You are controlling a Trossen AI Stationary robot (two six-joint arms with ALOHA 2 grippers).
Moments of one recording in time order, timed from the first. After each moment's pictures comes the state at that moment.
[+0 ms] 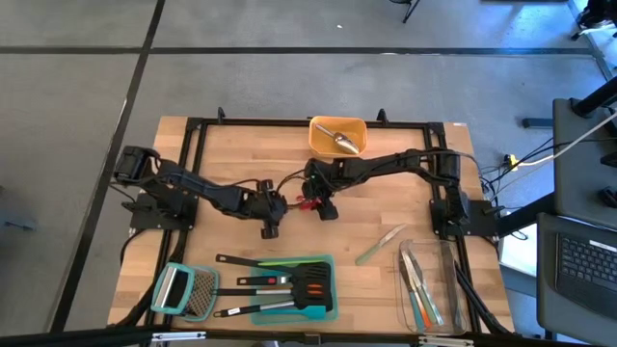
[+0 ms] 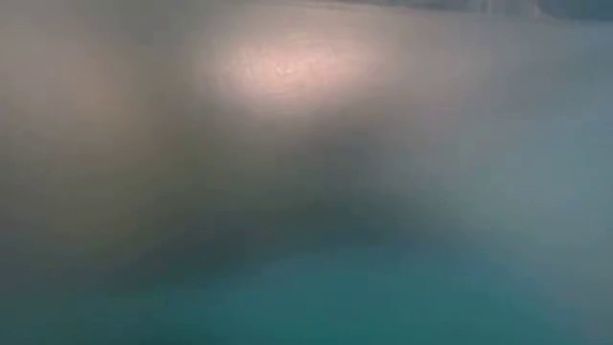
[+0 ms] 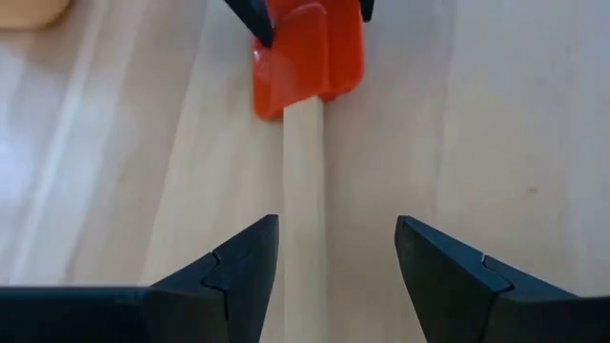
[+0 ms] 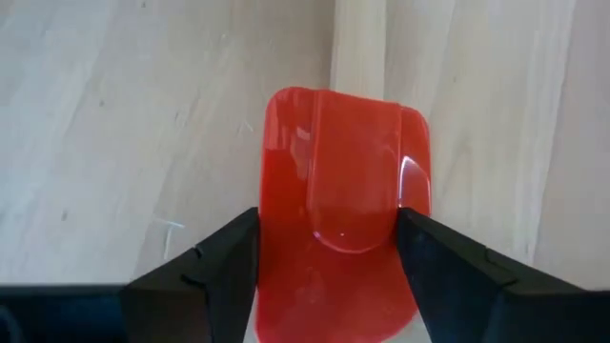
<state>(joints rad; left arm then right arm) -0.13 1.57 0.76 -0.24 -0.37 -0.16 -0.11 2.10 1.28 -0.33 -0.27 -0.36</state>
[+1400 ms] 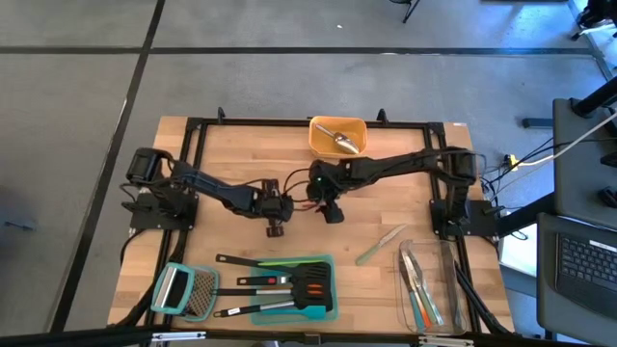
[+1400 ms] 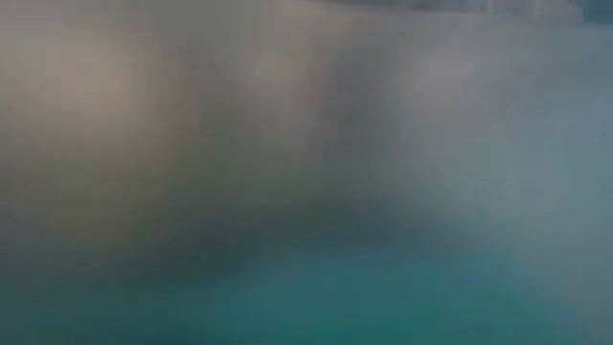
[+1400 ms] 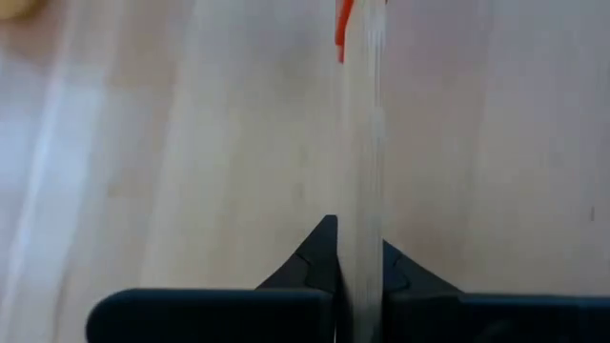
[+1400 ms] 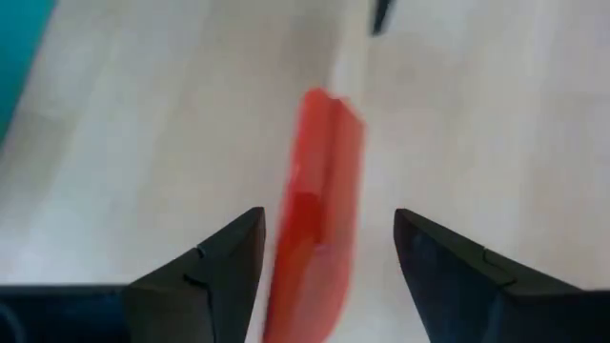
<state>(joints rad) -0.10 1.69 0.84 -0.28 -0.37 -0.14 -0.11 1.94 1.26 -0.40 -0.22 -0.34</state>
